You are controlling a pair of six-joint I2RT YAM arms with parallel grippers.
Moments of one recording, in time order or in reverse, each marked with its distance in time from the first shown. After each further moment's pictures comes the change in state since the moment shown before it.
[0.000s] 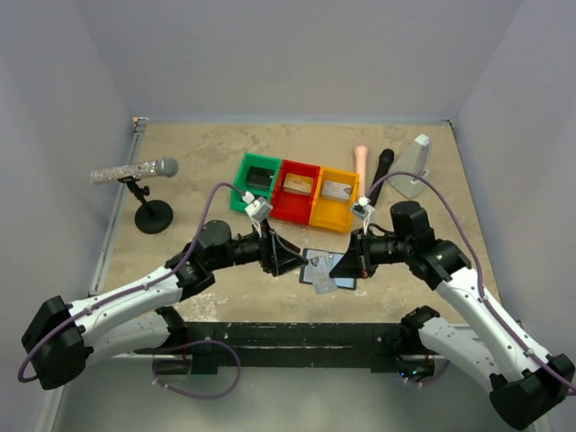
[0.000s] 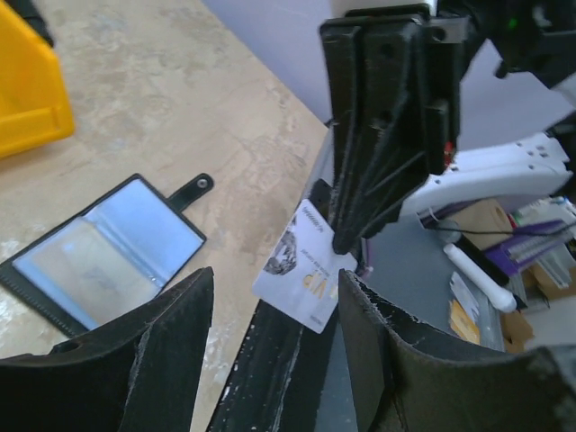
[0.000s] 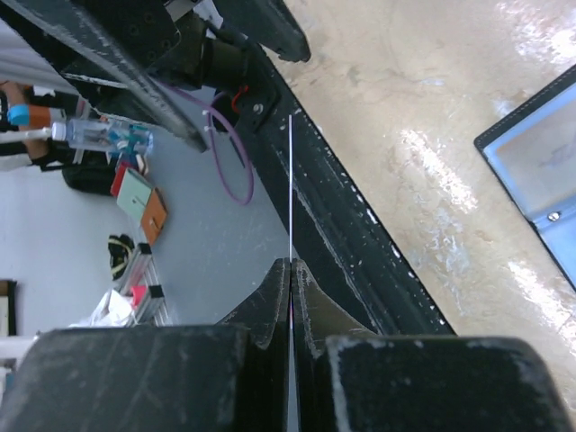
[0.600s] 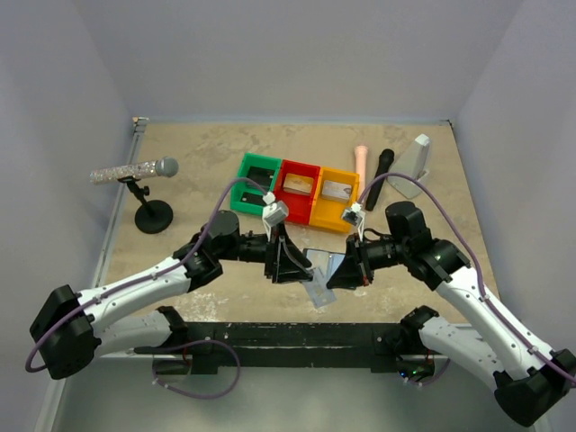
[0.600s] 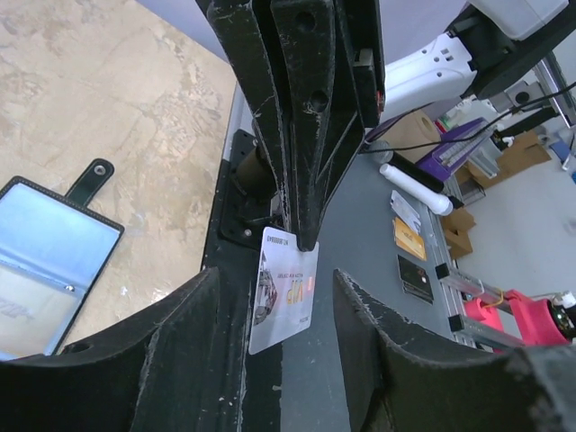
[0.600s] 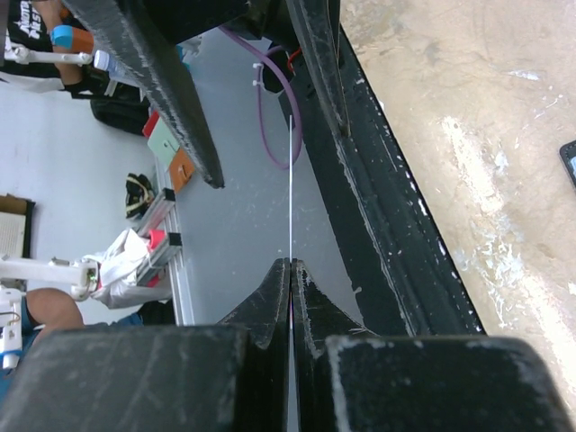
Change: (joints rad) left arm 0.002 0.085 0.093 0.023 0.344 0.050; right arm 0.063 0.010 0.024 -0.013 -0.133 -0.060
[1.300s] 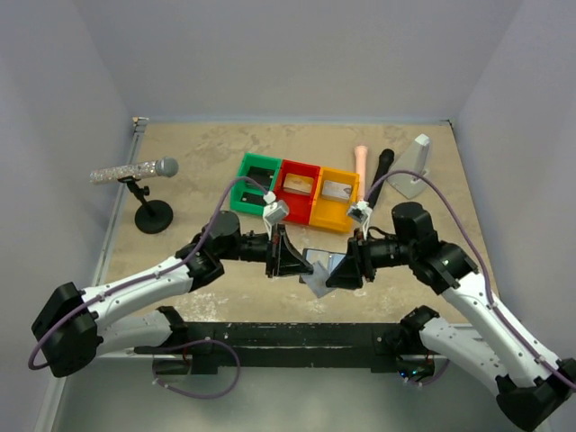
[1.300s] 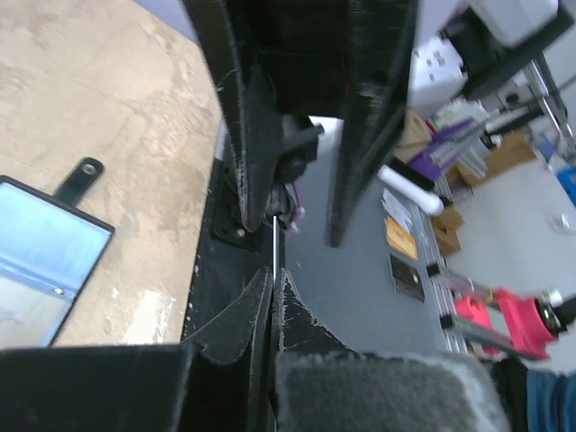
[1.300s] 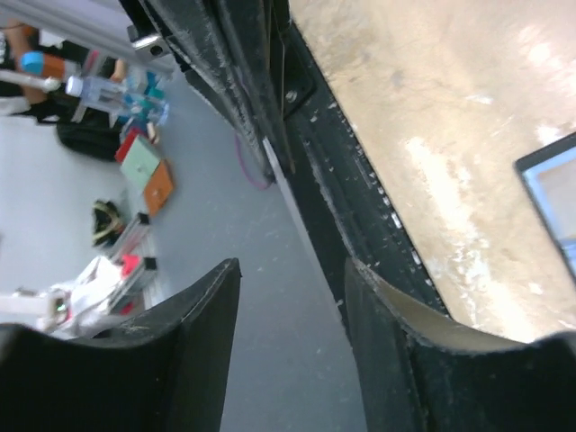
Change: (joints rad) left arm 0.000 0.042 0.002 0.040 0.049 -0.027; right arm 0.011 -0.016 0.026 -0.013 0.064 0.002
